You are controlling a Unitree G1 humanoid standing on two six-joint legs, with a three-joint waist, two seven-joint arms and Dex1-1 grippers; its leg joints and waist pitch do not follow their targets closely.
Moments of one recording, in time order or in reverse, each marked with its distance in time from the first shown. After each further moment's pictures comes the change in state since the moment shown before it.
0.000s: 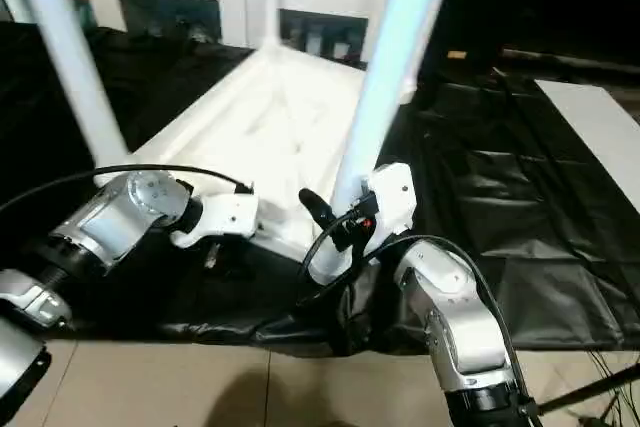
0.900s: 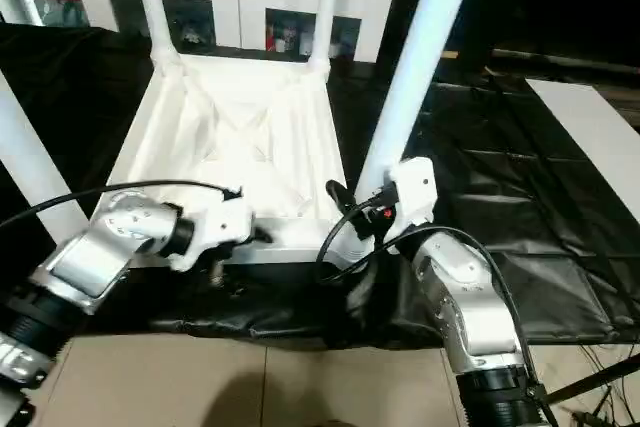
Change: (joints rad) left arm 0.223 -0.035 0.179 -0.324 -0.161 0.204 0.081; right arm -0.054 -0.023 -0.056 0.137 -0.004 -0.044 -0.014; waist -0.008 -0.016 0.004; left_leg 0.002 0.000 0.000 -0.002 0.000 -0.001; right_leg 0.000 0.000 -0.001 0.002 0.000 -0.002
